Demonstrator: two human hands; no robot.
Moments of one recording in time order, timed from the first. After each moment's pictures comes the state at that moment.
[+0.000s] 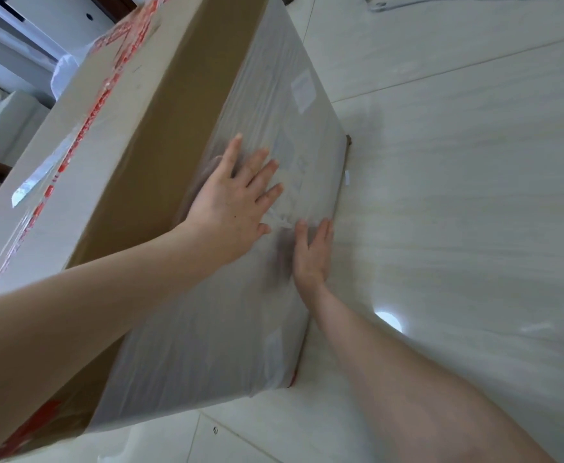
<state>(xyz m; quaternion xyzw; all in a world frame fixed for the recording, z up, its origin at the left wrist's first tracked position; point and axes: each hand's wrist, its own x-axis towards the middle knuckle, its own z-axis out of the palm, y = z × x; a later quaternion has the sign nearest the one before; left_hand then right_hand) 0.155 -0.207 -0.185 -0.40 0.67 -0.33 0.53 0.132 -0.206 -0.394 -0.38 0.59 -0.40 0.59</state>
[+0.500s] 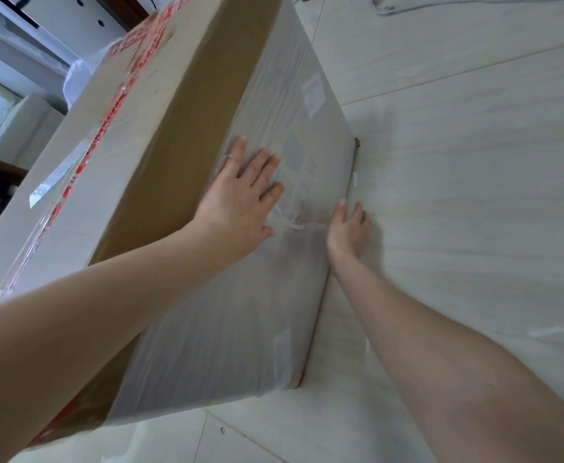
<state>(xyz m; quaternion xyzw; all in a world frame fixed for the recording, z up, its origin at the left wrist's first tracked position) 0.160 -0.208 -0.183 -0.43 0.65 -0.32 0.53 0.103 -0.256 -0.397 -0.33 0.69 -0.37 0.53</state>
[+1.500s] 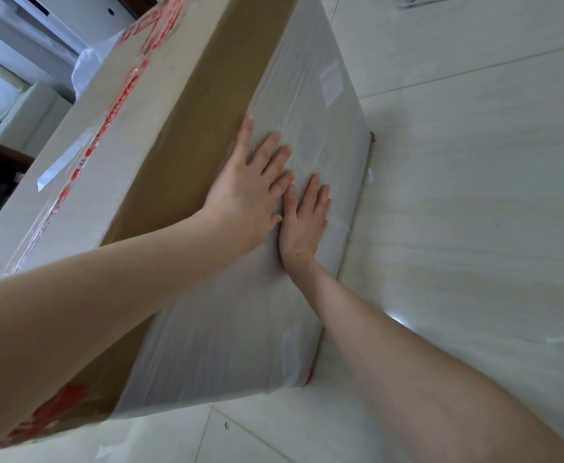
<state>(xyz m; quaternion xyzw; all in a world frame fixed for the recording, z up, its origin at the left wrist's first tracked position) 0.166 -0.204 -0.182 -0.42 0.64 -0.36 0.54 0.160 -0.219 -0.325 -0.41 0.55 -0.44 0.58</state>
